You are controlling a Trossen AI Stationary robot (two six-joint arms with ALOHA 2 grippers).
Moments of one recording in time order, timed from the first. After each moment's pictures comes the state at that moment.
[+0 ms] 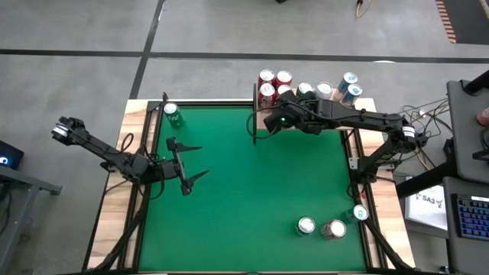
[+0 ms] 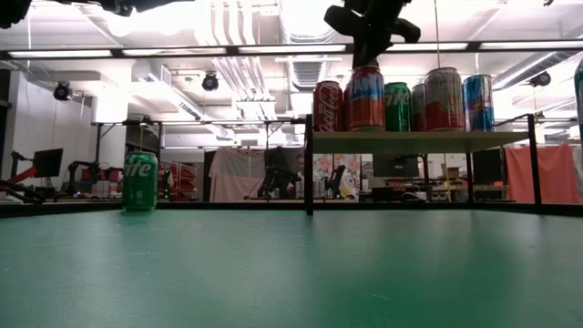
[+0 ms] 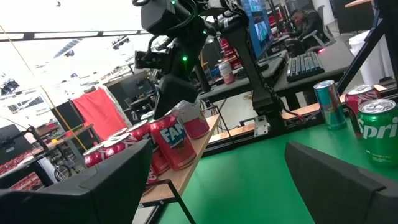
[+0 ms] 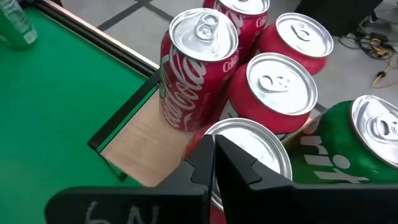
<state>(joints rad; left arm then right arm) -0.45 0.80 0.40 0.55 -0.72 0.51 -0.18 1.57 1.60 -0.99 0.67 0.55</state>
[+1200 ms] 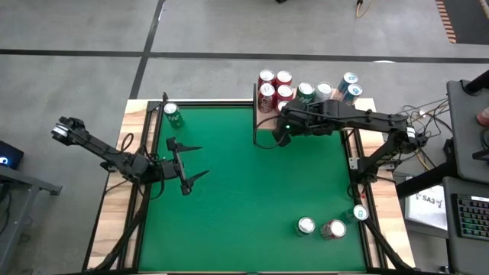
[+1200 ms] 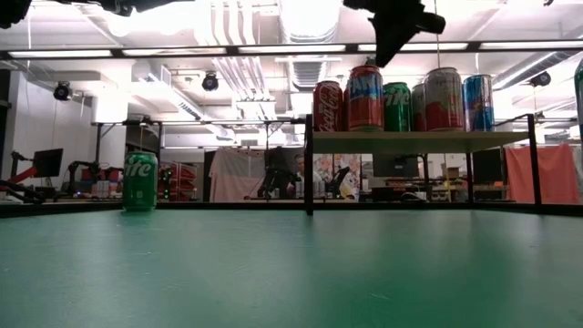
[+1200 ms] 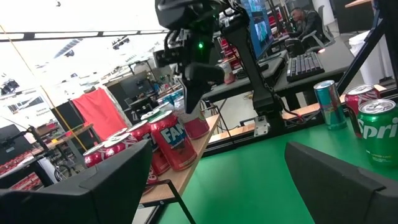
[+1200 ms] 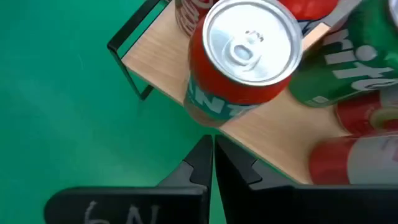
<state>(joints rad) -0.45 0.80 0.40 0.55 -0.72 0.51 -0.12 1.56 1.70 -1.32 0.45 0.75</state>
